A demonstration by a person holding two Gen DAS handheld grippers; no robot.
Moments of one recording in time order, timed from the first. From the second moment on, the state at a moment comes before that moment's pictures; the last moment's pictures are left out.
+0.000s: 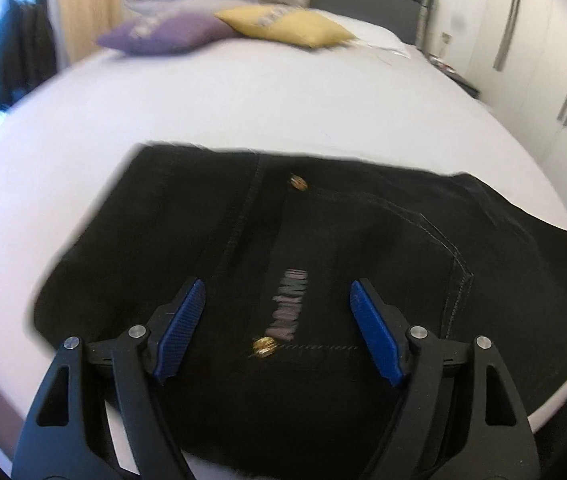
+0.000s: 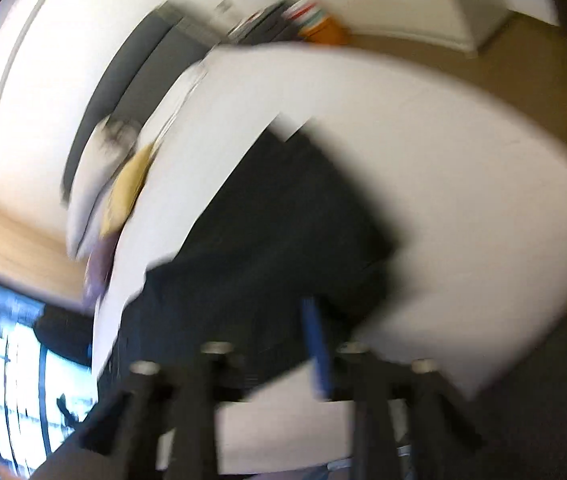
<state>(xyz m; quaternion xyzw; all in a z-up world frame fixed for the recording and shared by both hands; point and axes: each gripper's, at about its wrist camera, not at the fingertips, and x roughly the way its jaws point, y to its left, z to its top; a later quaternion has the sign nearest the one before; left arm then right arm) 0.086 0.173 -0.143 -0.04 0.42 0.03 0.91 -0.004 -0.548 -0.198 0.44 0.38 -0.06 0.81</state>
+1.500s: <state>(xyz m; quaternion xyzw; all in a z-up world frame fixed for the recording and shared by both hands) 0.015 -0.105 -0.127 -0.01 0.47 -0.26 0.84 -0.051 -0.655 -0.225 0.68 0.22 0.02 0.70</state>
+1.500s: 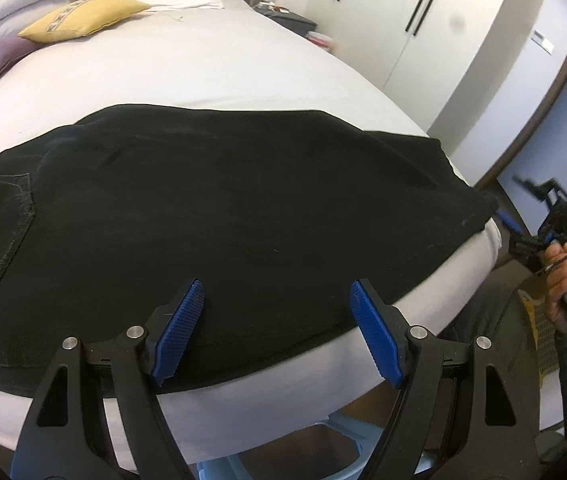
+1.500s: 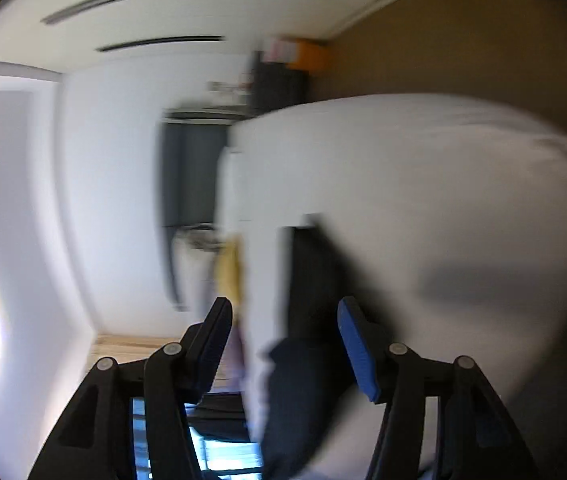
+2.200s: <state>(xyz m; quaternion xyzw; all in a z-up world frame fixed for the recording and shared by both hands) 0.009 -0.130 -0.141 -0.01 0.48 -0.27 0.83 -0.051 -0.618 -0.267 0.77 0.22 0.05 0.60</state>
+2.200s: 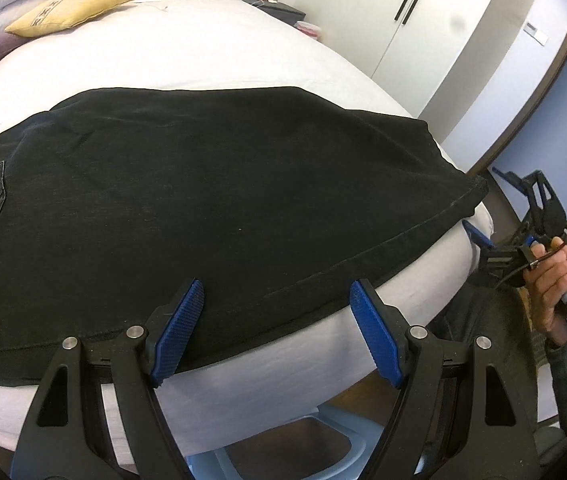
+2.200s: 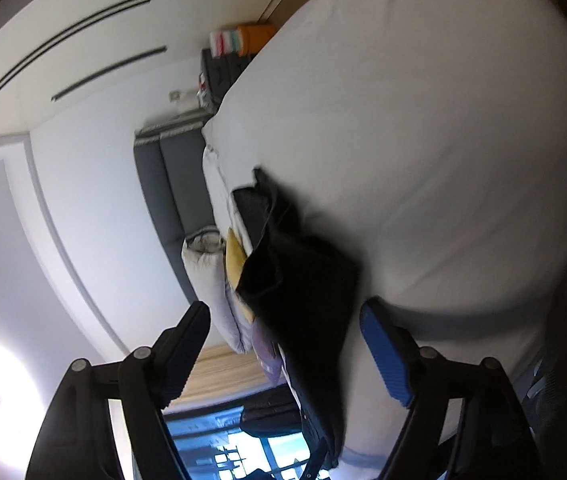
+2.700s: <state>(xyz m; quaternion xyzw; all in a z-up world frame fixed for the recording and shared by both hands) 0.009 -0.132 -0.143 0.00 0.48 -0.27 0.83 -0.036 -0.609 -0.278 0.74 0.23 0.05 0.63</state>
